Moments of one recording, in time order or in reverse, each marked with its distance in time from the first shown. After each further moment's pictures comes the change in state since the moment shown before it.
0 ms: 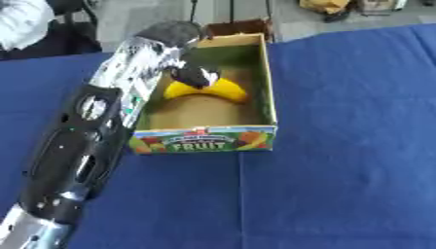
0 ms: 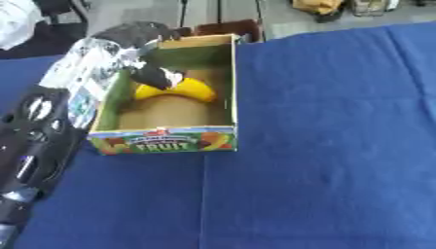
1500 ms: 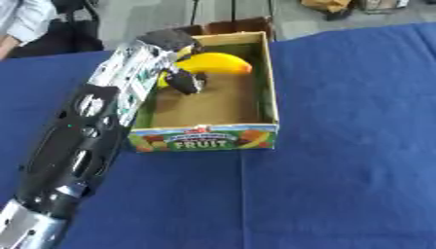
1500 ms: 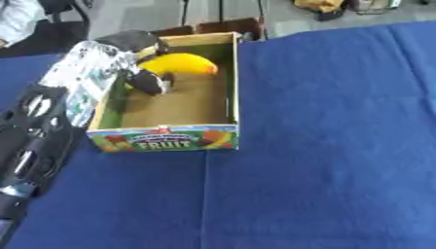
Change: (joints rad) left arm -0.020 -0.012 -0.028 0.173 0.030 -0.006 -0.097; right arm 0.001 -0.008 0.002 0.000 0.004 -0.008 0.000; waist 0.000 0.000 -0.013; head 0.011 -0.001
